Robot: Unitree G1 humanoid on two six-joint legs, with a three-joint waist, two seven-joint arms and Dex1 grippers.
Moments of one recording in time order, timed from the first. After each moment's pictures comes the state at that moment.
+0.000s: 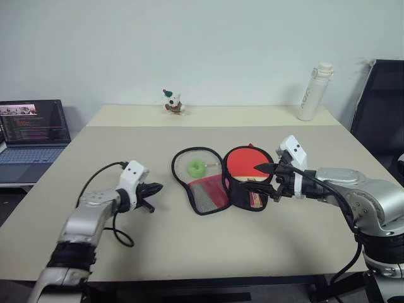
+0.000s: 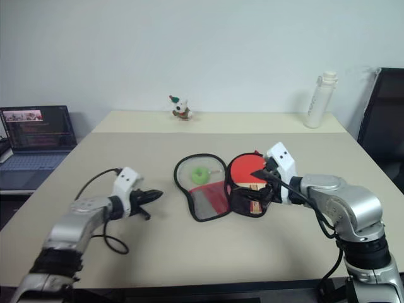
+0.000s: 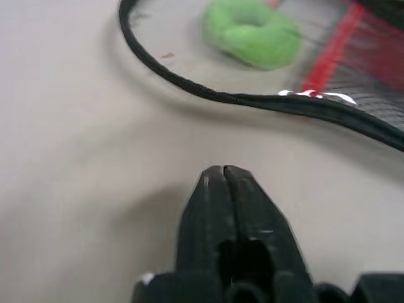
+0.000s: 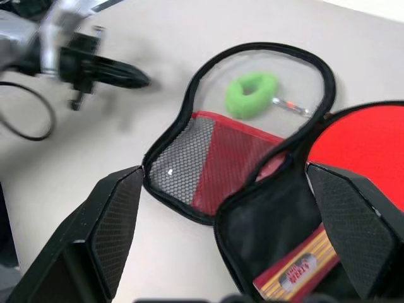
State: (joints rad) left arm -0.57 0.64 -0.01 0.36 -0.21 0.42 -0.77; right arm -0.68 -0.59 -0.02 -0.38 0.60 1.15 0.67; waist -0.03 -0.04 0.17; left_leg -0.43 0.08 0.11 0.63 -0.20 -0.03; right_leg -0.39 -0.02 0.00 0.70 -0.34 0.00
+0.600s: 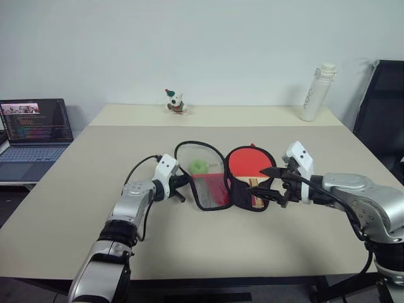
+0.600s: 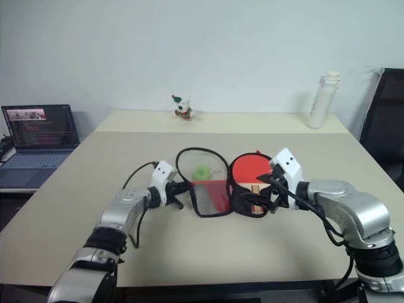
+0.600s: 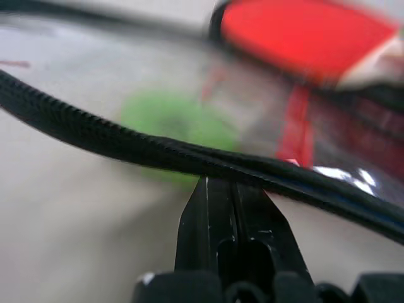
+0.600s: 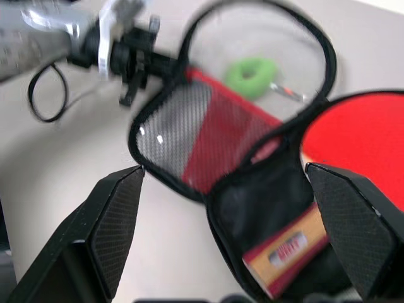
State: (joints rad) left arm -0.82 0.42 -0.04 0.59 -0.15 0.25 -0.80; right arm -0.59 -0.72 -0.04 -0.38 0.62 1.07 0.73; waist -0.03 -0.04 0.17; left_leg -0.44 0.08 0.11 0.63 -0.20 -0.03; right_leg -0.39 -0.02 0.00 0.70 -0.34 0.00
